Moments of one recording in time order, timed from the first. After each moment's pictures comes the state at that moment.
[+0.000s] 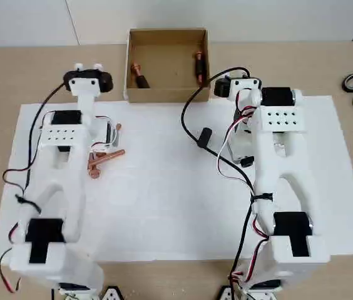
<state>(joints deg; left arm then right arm) -4.7 6.0 13.3 64.7 2.0 -4.4 6.6 -5.7 94.3 12.8</state>
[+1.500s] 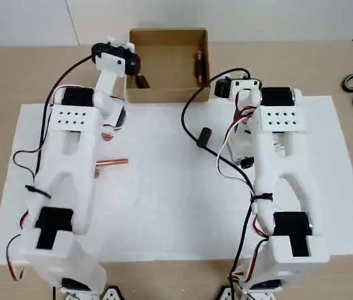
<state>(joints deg) 0.4 10.0 -6.1 77.4 -11.6 -4.4 6.6 -5.7 95.1 12.2</state>
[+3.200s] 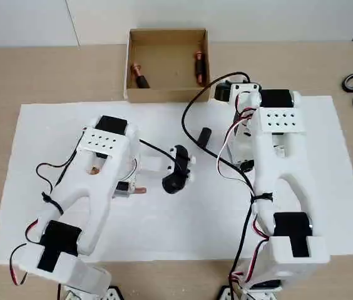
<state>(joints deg) 11.0 3.5 16.0 93.3 -76.5 -4.4 6.4 -3.6 94.8 12.2</state>
